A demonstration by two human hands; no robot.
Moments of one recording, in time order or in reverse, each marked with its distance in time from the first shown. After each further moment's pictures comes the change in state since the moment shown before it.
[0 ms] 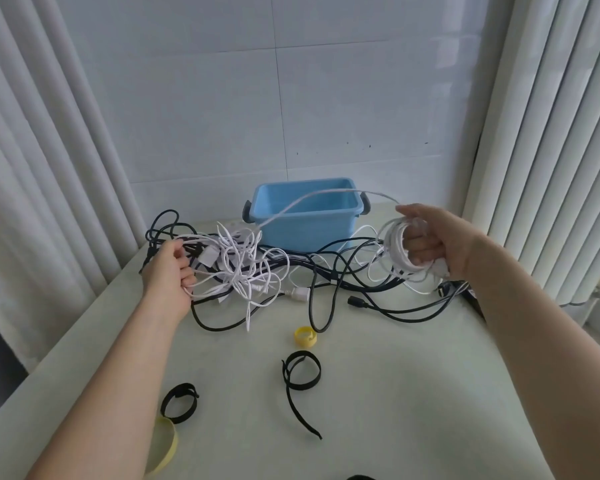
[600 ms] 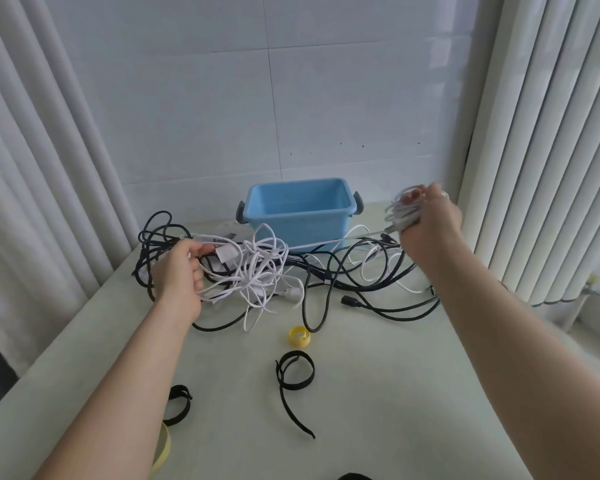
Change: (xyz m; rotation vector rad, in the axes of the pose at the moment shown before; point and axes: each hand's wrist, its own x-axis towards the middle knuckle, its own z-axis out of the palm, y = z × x) left_hand -0.030 -0.010 0.022 0.135 -0.046 0.080; right_hand 0.017 -0.010 0.033 0.898 0.352 -0.395
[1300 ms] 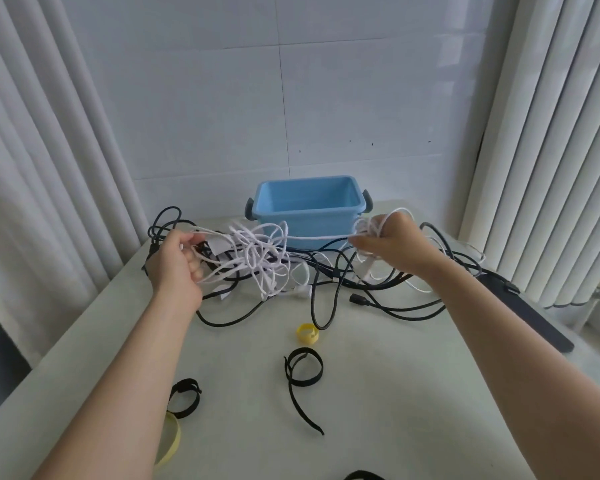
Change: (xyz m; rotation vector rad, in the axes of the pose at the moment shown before) left_hand -0.001 0.012 -0.006 -0.156 0.076 0.030; right_hand -0.001 0.030 -0.029 -1.576 -0.703 -0.482
